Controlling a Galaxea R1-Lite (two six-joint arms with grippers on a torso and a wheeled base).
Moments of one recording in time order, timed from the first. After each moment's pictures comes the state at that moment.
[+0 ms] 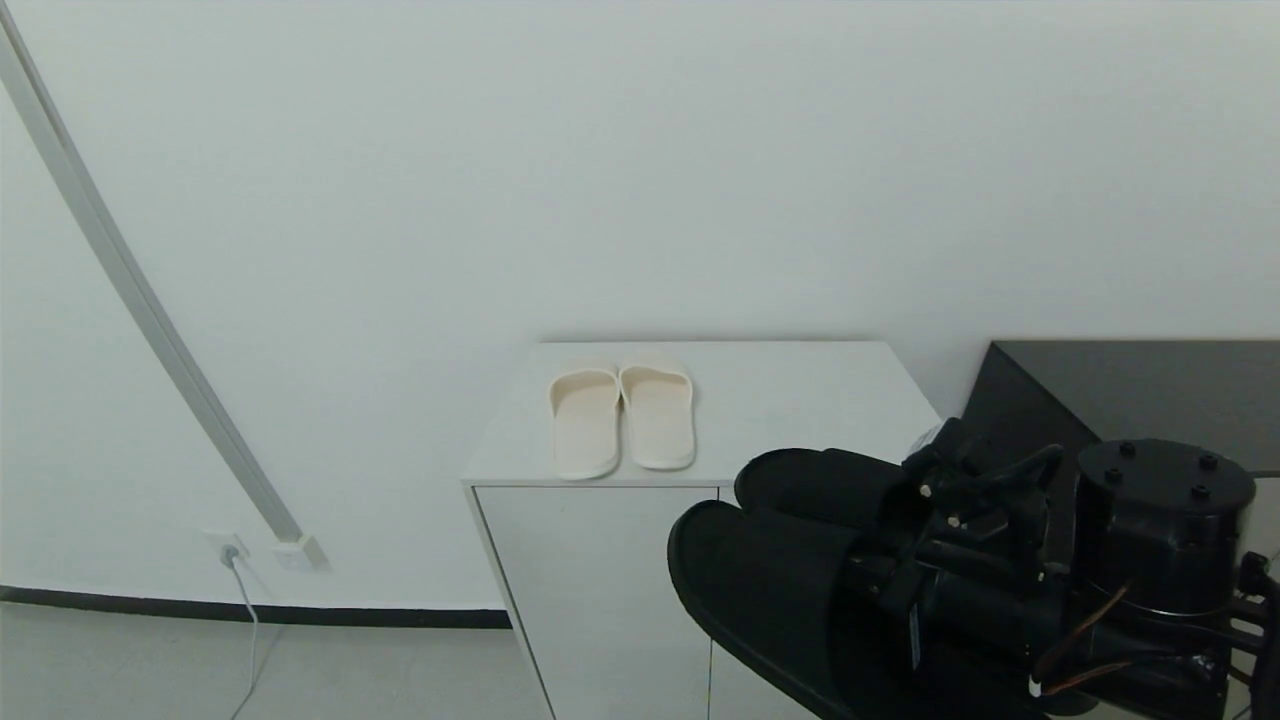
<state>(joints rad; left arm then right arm) 0.00 0.00 0.00 0.00 0.01 -0.10 0.75 1.60 -0.48 -0.90 0.10 -0.02</state>
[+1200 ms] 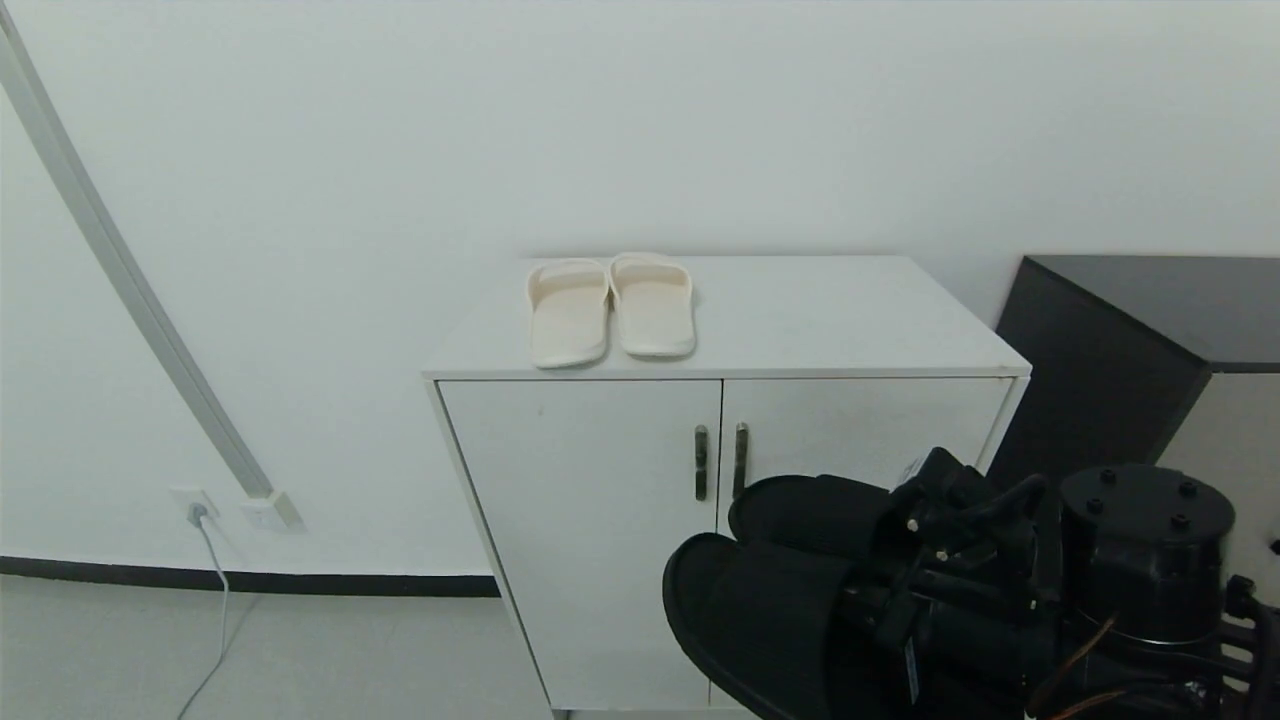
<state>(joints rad) 0.00 0.00 0.00 0.00 0.01 -0.09 0.77 1.62 -0.44 -0.90 0.10 -0.02</state>
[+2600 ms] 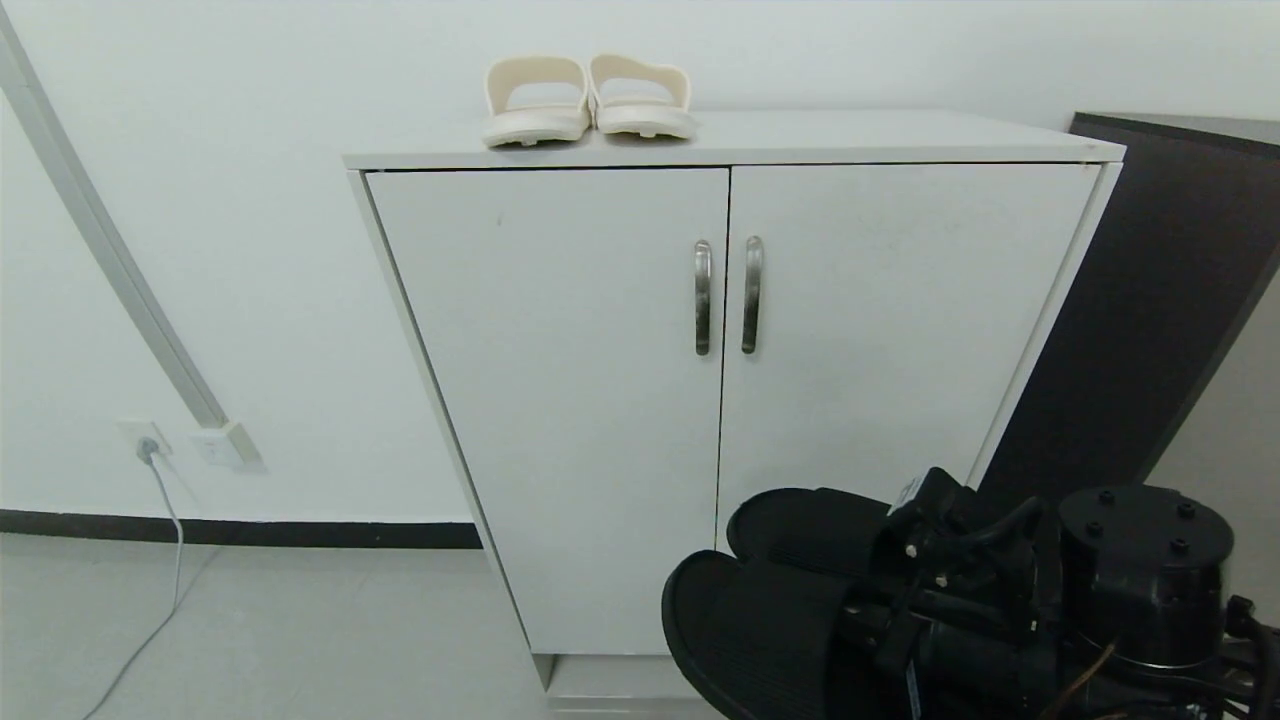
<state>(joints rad) 0.00 0.00 0.00 0.00 -0.01 -0.04 0.79 1.63 -0.40 -0.94 0.10 -0.03</state>
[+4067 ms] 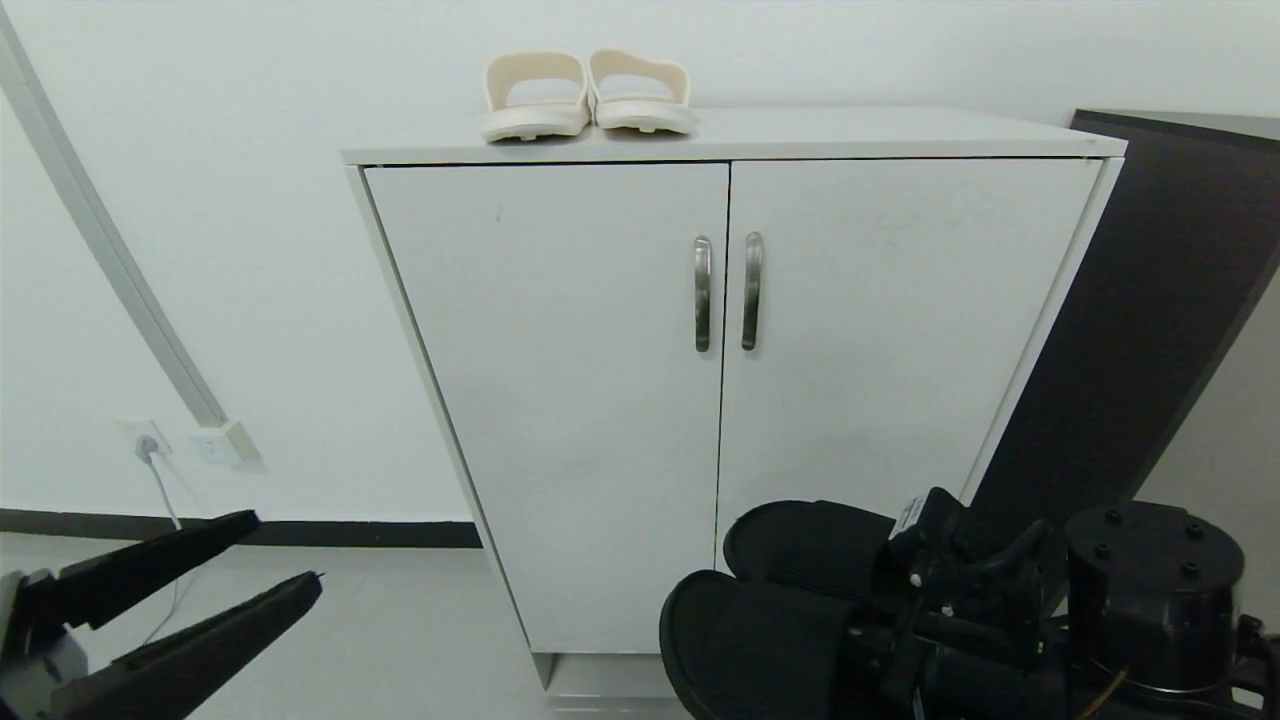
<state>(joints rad) -0.17 0.85 -0.34 -0.41 -0.45 -0.23 0.81 1.63 -0.37 -0.96 0.10 -0.05</state>
